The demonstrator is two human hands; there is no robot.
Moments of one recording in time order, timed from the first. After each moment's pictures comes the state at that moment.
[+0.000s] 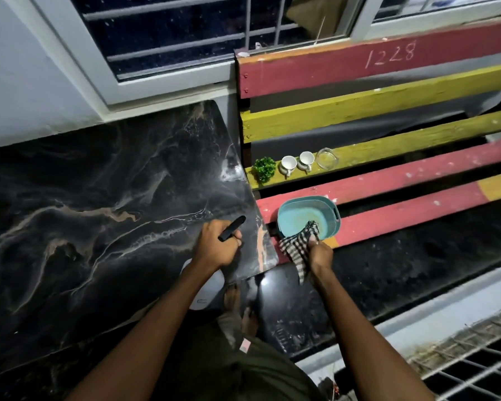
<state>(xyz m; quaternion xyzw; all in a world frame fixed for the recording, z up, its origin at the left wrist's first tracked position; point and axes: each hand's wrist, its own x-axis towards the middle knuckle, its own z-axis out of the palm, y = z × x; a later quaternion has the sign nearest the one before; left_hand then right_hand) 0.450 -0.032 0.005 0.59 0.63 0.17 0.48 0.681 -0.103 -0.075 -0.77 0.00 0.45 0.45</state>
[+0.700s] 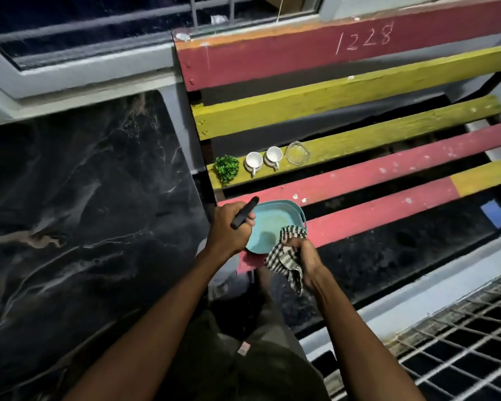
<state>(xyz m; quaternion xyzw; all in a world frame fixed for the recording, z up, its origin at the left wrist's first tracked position) 0.617 0.034 -0.027 0.63 0.56 0.25 0.48 0.805 -0.069 -0.106 -0.71 0.03 0.62 0.35</state>
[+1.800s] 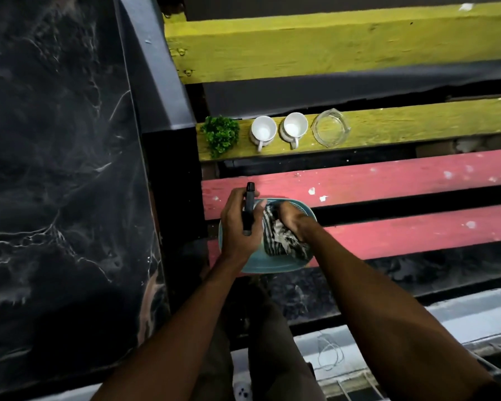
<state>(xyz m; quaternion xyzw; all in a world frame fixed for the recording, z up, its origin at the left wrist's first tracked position) 0.718 0.063 -0.229 0.56 0.60 0.41 0.39 0.862 0.093 -0.254 -0.72 -0.32 0.61 -0.04</state>
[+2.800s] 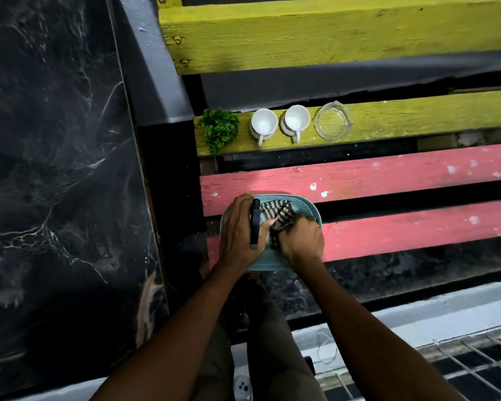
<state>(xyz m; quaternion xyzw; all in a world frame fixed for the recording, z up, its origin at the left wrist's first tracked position) 0.712 0.040 -0.250 0.66 0.62 0.25 0.36 0.855 0.030 -0.242 -0.83 -0.46 0.30 -0.09</state>
